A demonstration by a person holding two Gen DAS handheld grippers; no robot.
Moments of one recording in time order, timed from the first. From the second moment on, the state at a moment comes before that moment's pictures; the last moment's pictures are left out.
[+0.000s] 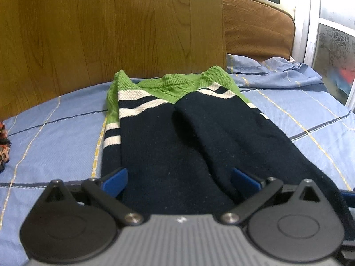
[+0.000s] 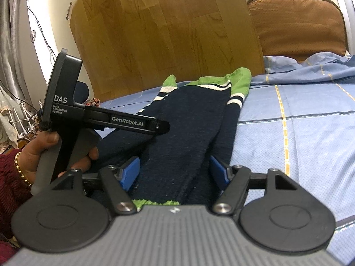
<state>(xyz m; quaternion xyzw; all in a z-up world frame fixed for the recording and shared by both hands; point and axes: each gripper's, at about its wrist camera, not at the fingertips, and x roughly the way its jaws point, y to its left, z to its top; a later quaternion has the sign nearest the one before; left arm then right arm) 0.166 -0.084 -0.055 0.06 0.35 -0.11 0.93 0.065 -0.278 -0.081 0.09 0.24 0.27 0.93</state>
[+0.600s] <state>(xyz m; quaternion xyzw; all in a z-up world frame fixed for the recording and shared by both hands) 0.165 -0.082 -0.055 0.06 0.35 -0.11 0.93 0.068 -0.276 -0.082 0.09 0.24 0.27 0.93</state>
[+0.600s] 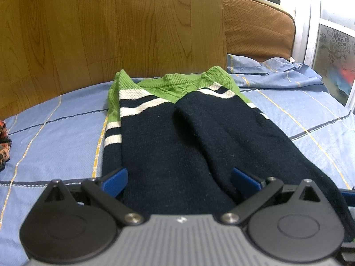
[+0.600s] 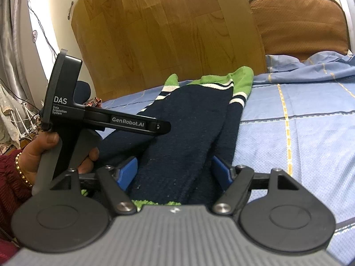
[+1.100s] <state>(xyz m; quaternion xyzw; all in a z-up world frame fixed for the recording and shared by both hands) 0.164 -0.076 -0.053 0.05 0.35 -0.13 0.93 0.067 -0.275 -0.081 0.09 0.24 0.27 0.93</state>
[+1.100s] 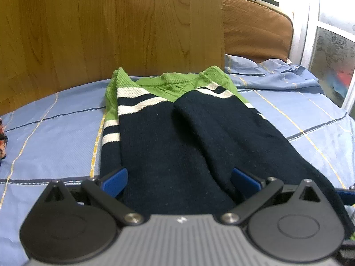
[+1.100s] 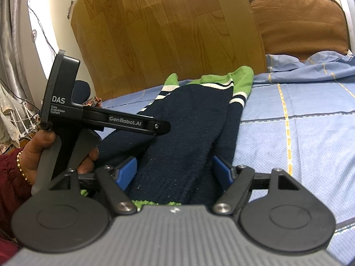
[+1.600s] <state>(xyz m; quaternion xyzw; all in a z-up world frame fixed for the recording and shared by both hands) 0.061 -0.020 -0.025 0.01 0.31 -0.19 0.93 0.035 -0.275 -0.076 0.09 0.30 0.32 0.89</state>
